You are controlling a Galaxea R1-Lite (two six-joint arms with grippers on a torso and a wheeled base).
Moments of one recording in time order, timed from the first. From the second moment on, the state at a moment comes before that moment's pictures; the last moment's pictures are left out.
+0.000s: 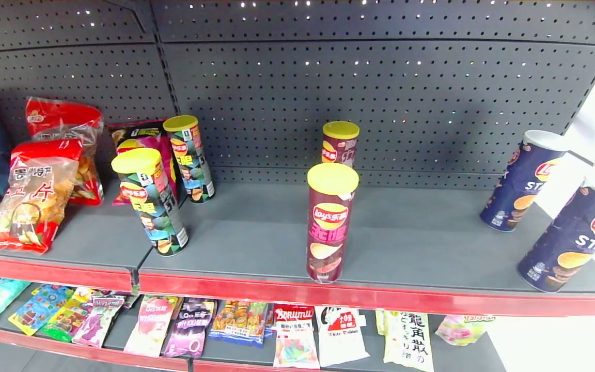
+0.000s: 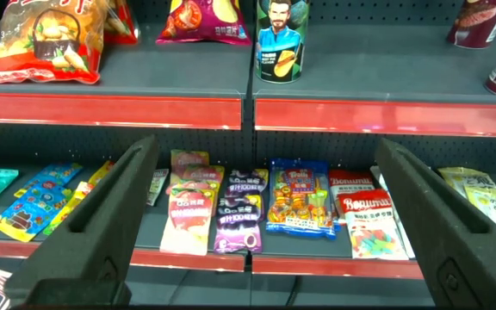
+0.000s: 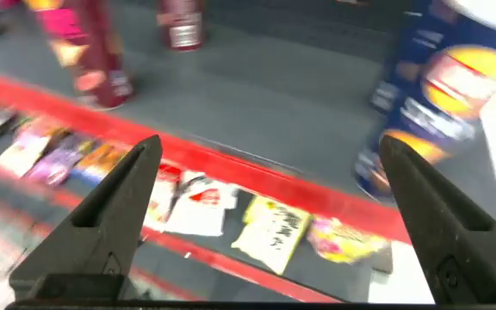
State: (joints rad) left arm 0.01 0.00 0.00 0.01 -0.03 0.00; right arm 0.14 0.55 -0.35 -0.06 0.13 -0.11
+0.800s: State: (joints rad) left arm 0.01 0.00 0.00 0.00 -0.03 0.00; right arm -0.07 0.10 -0.01 -0.06 0.13 -0.07
